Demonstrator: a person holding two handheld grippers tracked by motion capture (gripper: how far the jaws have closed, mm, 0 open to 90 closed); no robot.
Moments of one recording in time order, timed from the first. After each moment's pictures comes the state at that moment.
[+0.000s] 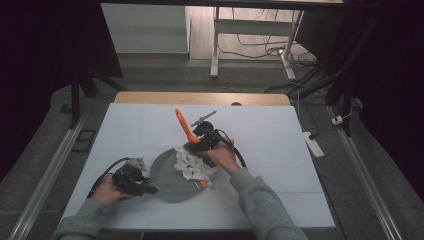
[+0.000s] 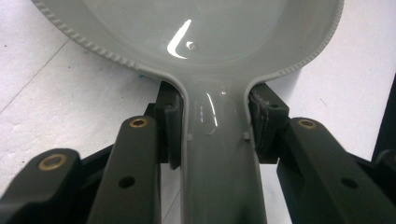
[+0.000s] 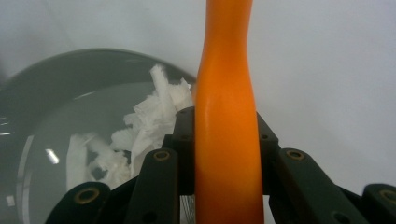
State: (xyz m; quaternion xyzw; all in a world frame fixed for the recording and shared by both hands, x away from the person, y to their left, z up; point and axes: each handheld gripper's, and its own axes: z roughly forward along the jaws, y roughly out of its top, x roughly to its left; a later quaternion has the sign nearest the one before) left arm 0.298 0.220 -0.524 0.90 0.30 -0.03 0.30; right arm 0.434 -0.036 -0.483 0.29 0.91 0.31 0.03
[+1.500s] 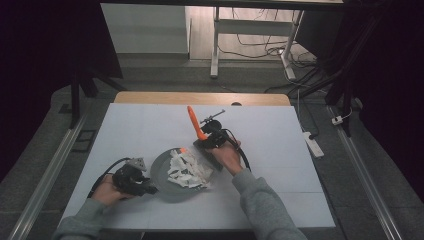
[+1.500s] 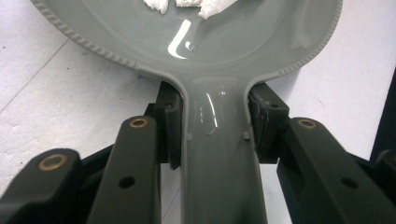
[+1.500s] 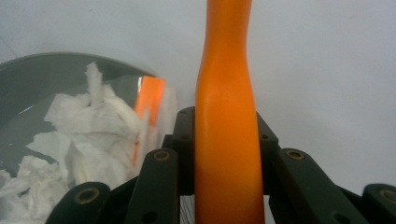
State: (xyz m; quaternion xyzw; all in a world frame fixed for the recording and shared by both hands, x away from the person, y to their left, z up) left arm 0.297 0.220 -0.523 0.90 0.30 -0.03 0.30; right arm 0.443 -0.055 -0.487 0.36 0.88 0.29 0.06
